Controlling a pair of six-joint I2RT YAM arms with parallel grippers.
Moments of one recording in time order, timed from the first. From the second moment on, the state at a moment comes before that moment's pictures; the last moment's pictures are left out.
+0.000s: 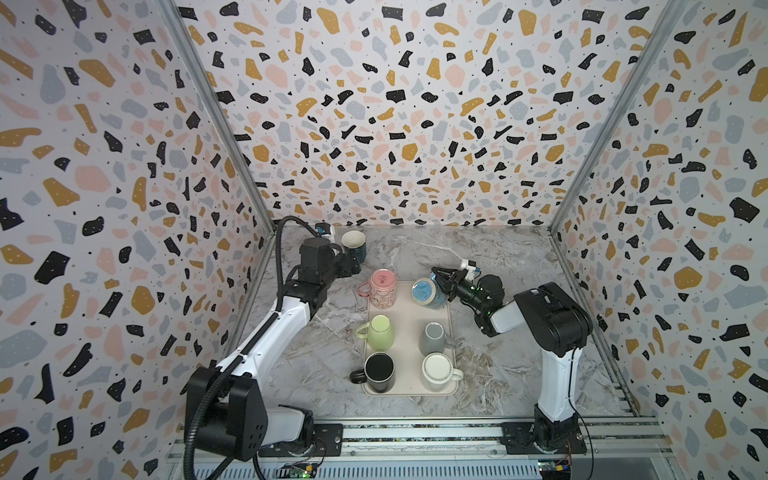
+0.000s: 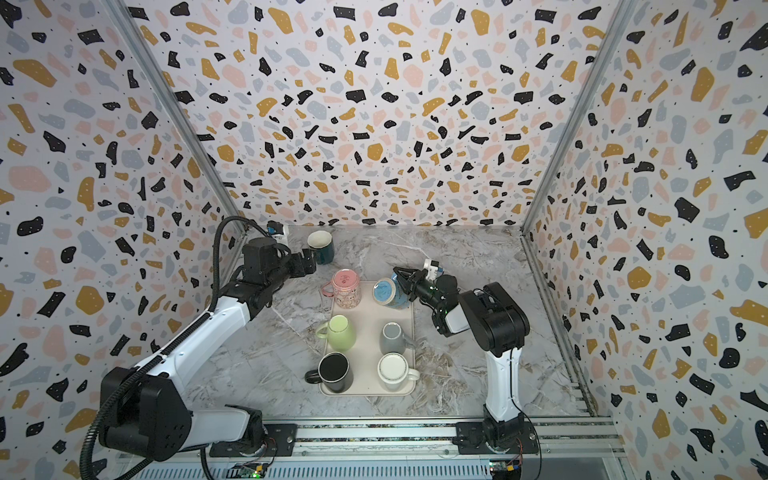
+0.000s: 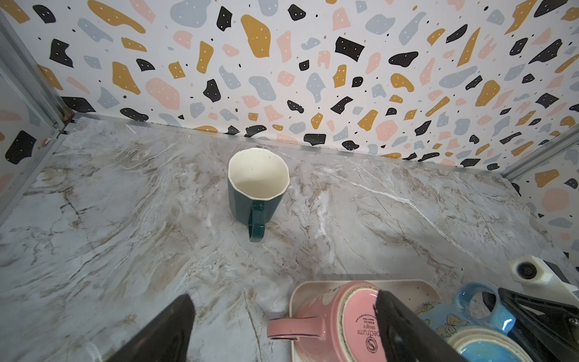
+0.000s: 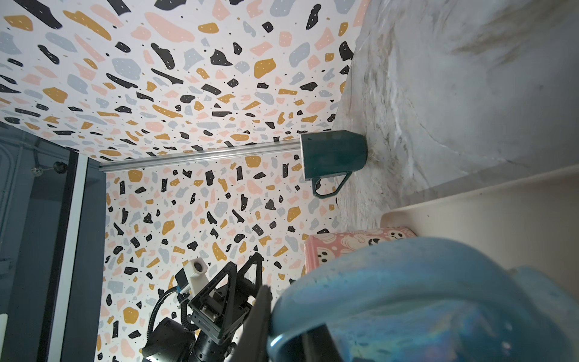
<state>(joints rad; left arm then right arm) -0.21 1.33 1.01 -0.15 -0.01 -0.26 0.39 2.03 0.80 1.30 -0.53 1.66</state>
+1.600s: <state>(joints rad) -0.21 1.42 1.30 -0.36 0.22 -0.24 0.53 1.72 1.12 0.34 -0.64 0.43</state>
